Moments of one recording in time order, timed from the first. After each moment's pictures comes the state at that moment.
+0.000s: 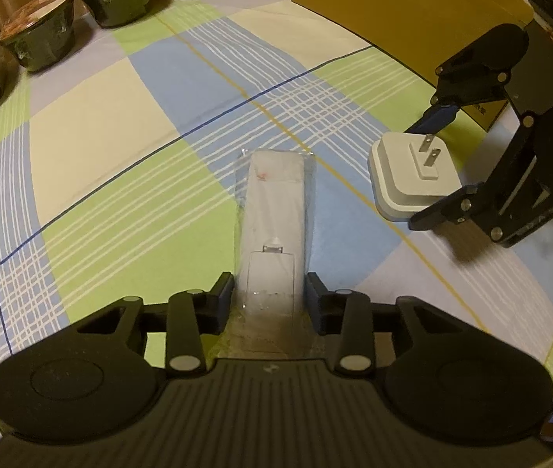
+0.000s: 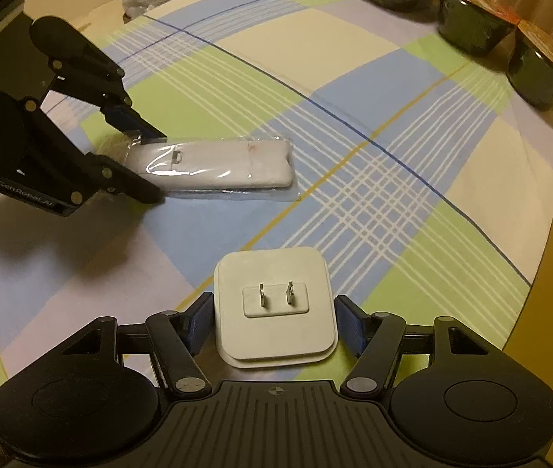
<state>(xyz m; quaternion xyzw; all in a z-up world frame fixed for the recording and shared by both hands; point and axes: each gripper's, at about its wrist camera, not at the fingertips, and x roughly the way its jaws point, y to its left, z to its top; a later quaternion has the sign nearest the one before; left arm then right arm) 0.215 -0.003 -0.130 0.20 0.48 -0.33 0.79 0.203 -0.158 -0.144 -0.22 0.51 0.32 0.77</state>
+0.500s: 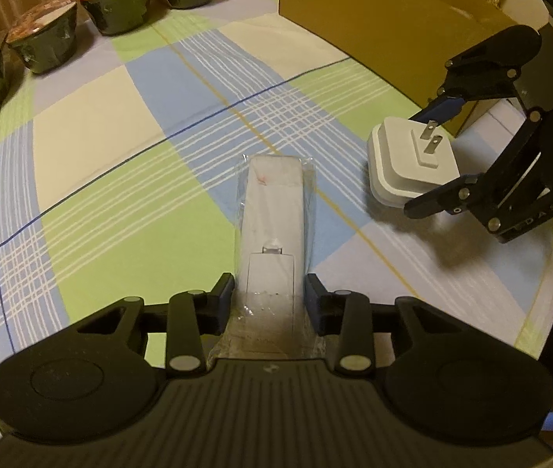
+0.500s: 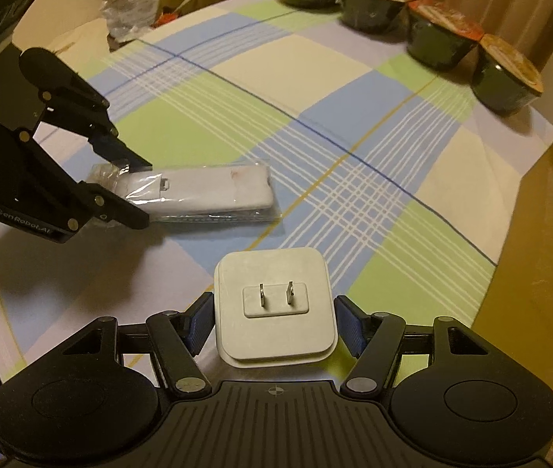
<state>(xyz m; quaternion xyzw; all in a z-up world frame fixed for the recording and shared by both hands) 0.183 0.000 -0.110 0.18 0.48 -0.33 0.80 0.167 -0.164 -0.109 -0.20 0.48 0.28 0.81</state>
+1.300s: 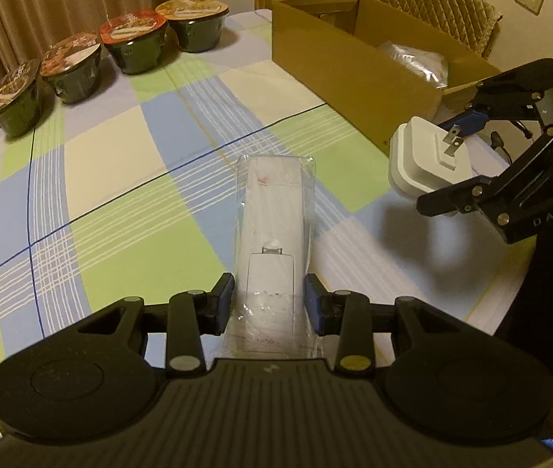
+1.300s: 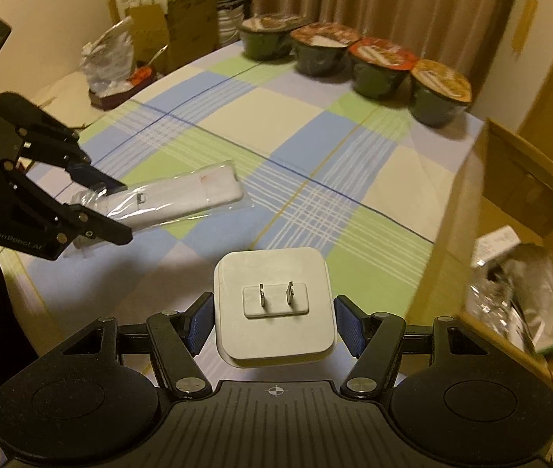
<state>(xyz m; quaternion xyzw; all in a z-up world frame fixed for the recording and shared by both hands) 0.118 -0.013 -0.042 0.16 0.45 -0.30 0.83 0.096 -0.201 -0.035 -0.15 0.44 0.24 0.86</state>
